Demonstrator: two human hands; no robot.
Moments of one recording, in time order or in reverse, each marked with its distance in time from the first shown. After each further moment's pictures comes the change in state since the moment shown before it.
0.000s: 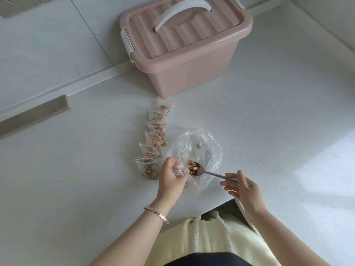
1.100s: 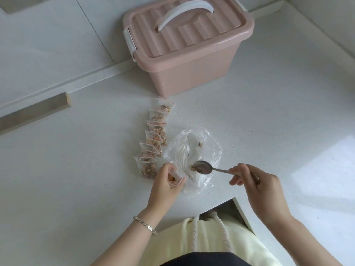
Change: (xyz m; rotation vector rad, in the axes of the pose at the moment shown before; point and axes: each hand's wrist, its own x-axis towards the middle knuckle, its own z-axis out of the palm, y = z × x) left_hand -0.013 -0.023 -0.020 0.103 -0.107 0.144; right_hand -0.041 -0.054 -0.006 -0.532 0.028 -0.708
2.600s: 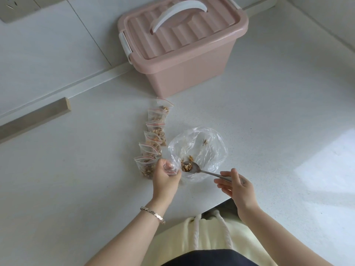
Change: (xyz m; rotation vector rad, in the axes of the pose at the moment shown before) left_hand 0.016 0.026 0.007 -0.144 0.216 -0.244; right_hand -0.002 0.046 0.053 0.585 0.020 0.756
